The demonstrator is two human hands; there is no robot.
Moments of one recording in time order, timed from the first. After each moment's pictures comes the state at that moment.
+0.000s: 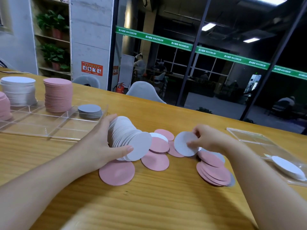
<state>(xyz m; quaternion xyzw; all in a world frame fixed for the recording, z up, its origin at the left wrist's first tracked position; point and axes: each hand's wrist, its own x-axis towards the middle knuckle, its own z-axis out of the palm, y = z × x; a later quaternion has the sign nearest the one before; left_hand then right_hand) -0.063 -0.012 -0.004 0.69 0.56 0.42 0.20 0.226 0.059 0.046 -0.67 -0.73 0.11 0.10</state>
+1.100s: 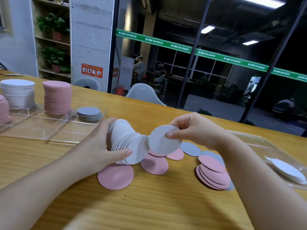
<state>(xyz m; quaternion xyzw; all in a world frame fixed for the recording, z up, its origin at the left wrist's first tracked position) -0.062 -0.013 -0.004 0.68 0.57 0.42 0.20 0.186 0.029 0.079 -0.47 -0.80 0.29 0.23</state>
